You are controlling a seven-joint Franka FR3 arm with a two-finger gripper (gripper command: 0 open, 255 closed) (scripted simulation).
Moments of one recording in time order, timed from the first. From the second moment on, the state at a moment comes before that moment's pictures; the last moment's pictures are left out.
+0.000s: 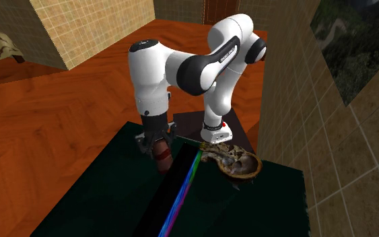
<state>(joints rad) 0.10 -0.39 0.61 -1.99 0.39 1.82 1.71</state>
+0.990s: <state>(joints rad) 0.32 -0.88 0.56 -2.28 0.58 1.66 1.82</state>
